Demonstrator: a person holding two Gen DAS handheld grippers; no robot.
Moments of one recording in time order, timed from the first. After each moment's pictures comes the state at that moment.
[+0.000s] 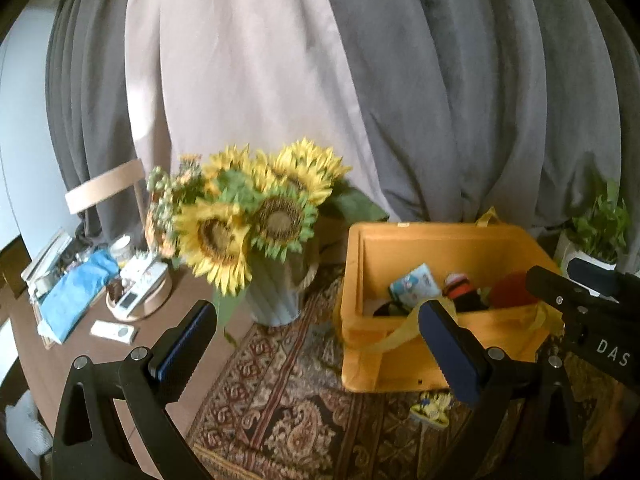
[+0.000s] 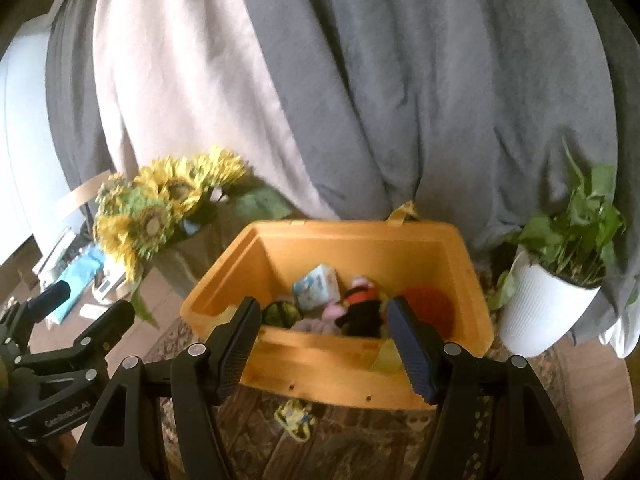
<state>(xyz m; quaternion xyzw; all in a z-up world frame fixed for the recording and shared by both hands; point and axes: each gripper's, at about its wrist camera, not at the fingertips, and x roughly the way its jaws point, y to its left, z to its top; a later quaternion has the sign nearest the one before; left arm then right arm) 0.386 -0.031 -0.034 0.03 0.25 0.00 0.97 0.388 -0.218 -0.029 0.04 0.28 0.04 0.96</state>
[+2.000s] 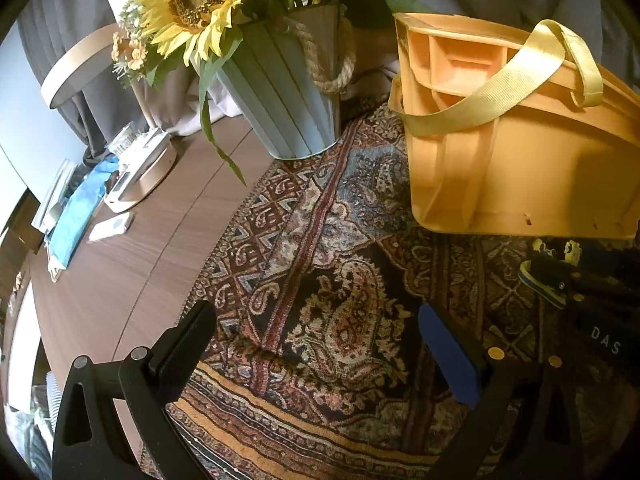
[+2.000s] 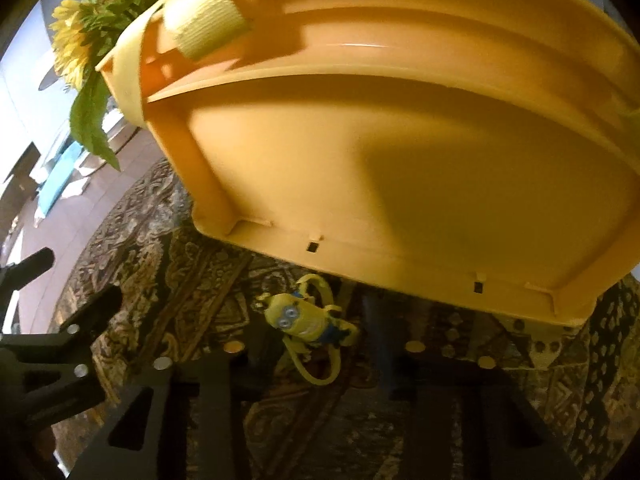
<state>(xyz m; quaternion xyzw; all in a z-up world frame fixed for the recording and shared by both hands) 0.418 -0.004 -0.185 0.09 0.44 0.06 0.89 0.442 -0.179 -0.205 0.01 0.47 0.11 0.88</state>
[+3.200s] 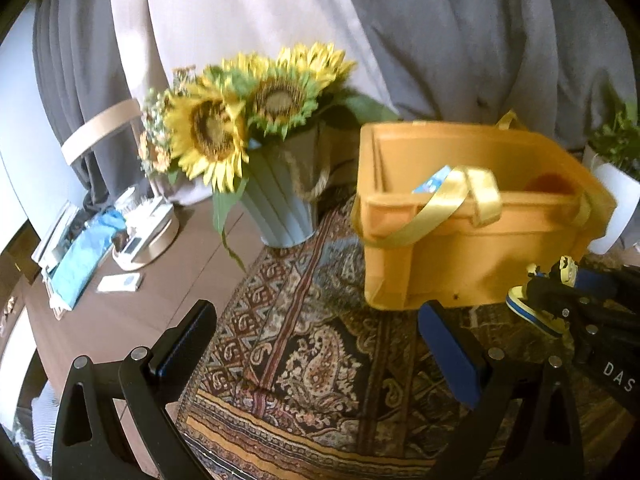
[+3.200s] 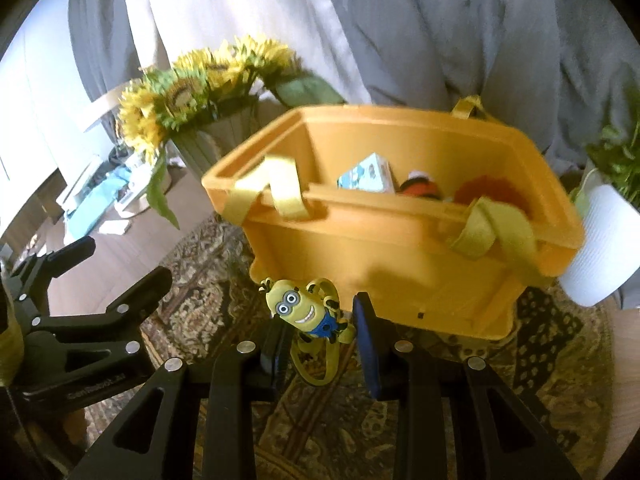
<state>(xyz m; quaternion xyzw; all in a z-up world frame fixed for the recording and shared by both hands) 0.382 -0.030 -0.099 0.08 0.33 0.02 0.94 0.383 -0.194 -0.104 0.01 0.38 0.12 0.92</state>
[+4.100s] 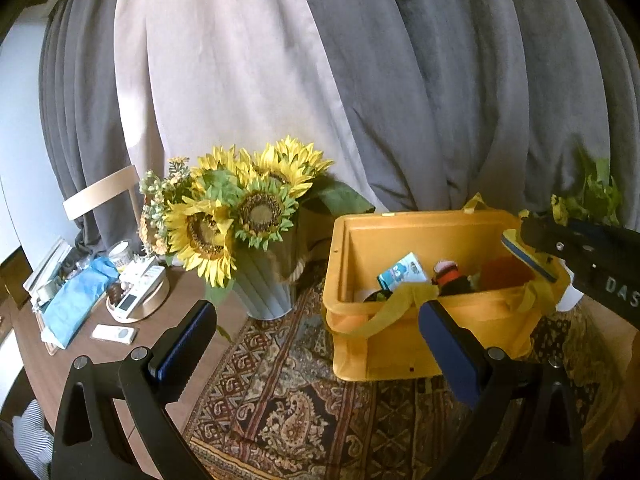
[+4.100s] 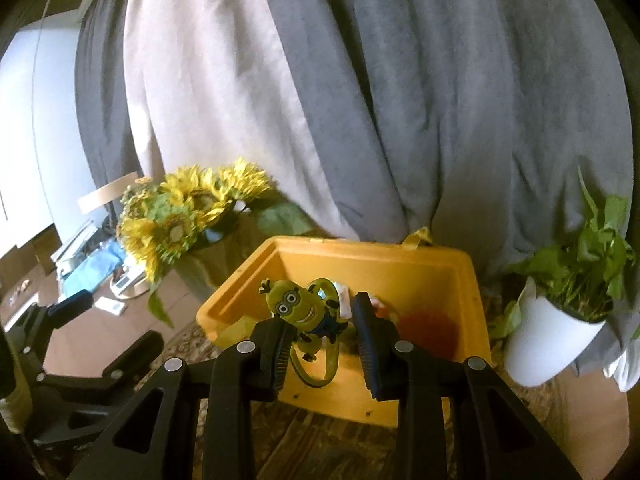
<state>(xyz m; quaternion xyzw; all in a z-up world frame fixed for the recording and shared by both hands) 0.372 -0.051 -0.037 0.06 0.25 -0.01 0.97 0.388 -0.226 -0.013 0.02 0.25 0.08 0.97</state>
